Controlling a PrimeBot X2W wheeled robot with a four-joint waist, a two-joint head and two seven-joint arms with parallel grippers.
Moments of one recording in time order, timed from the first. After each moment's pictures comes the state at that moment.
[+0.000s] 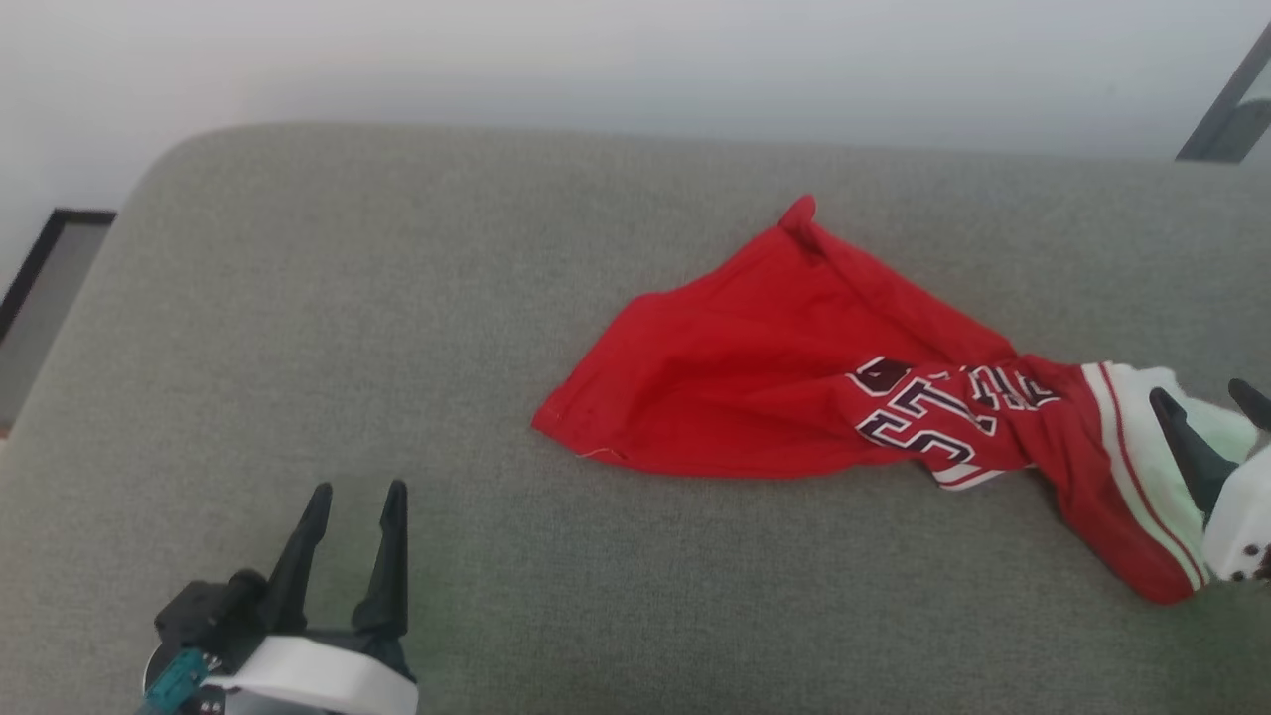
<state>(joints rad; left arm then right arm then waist) 0.00 0.13 0.00 0.17 -0.37 -0.13 -0.26 -0.22 -0.53 0.01 0.23 0.53 0.13 0.26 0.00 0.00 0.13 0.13</state>
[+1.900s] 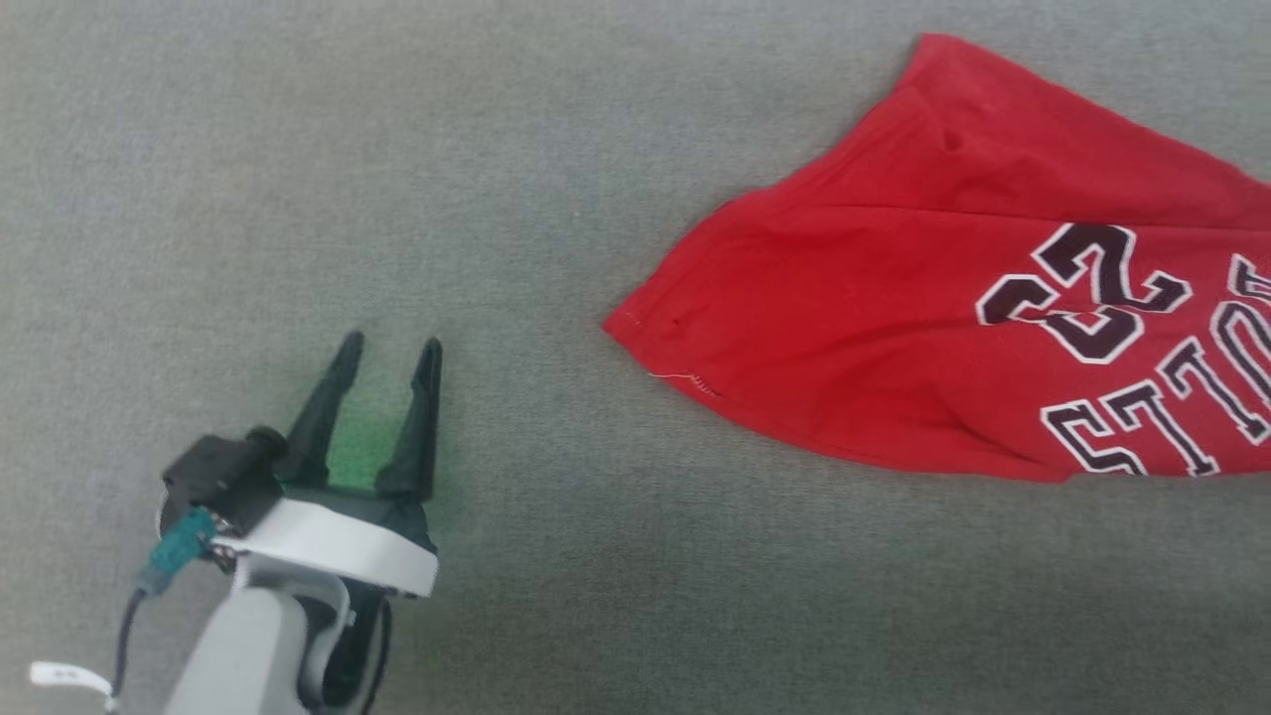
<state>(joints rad) -0.22 0.19 -0.12 0.19 -0.43 -0.13 -0.26 -0.53 -0.59 -0.34 0.57 0.40 0.13 0.28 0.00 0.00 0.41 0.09</state>
